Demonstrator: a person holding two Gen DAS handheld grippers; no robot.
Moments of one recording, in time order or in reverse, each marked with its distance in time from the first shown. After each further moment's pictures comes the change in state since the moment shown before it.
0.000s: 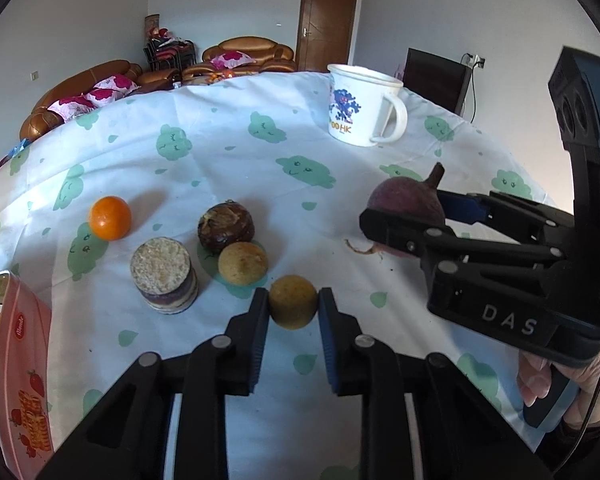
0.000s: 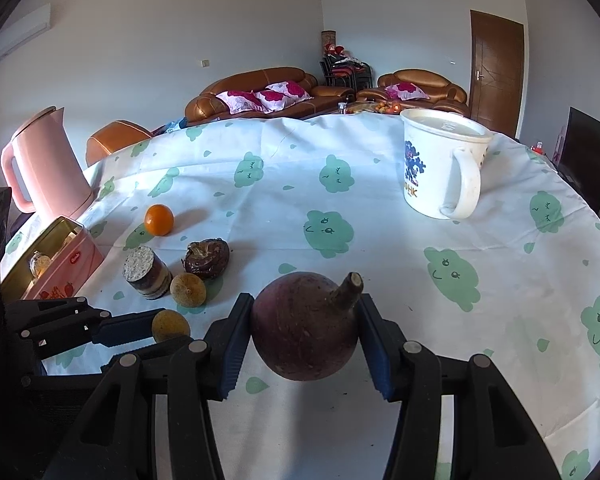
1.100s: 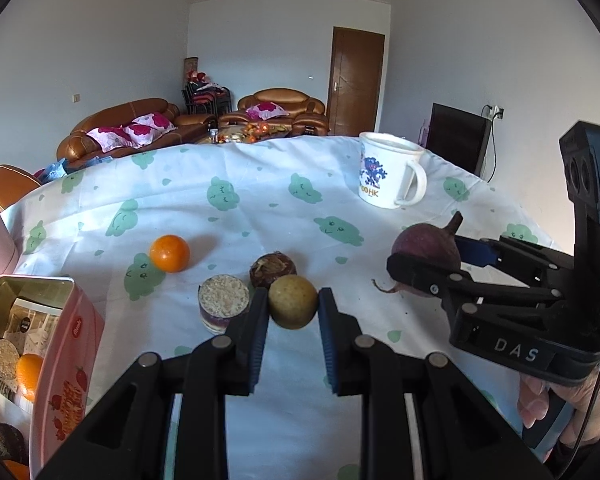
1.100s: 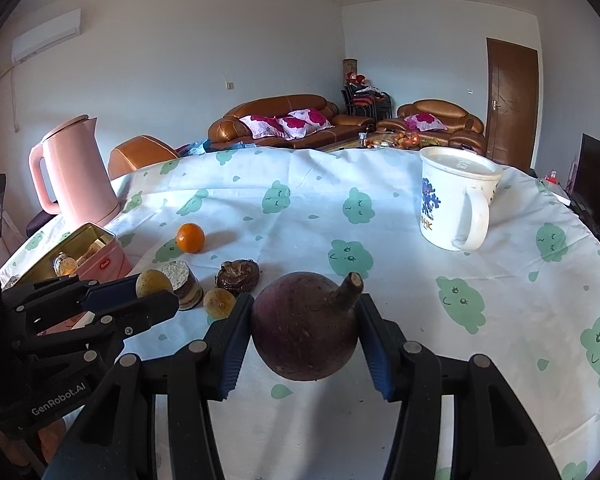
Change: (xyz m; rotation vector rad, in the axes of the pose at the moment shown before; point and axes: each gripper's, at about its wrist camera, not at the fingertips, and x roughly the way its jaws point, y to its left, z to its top) left arm -0.037 0.011 -0.005 -0.057 -0.216 0.097; right arm -0.023 0.009 -0.002 -0.050 -0.114 0.058
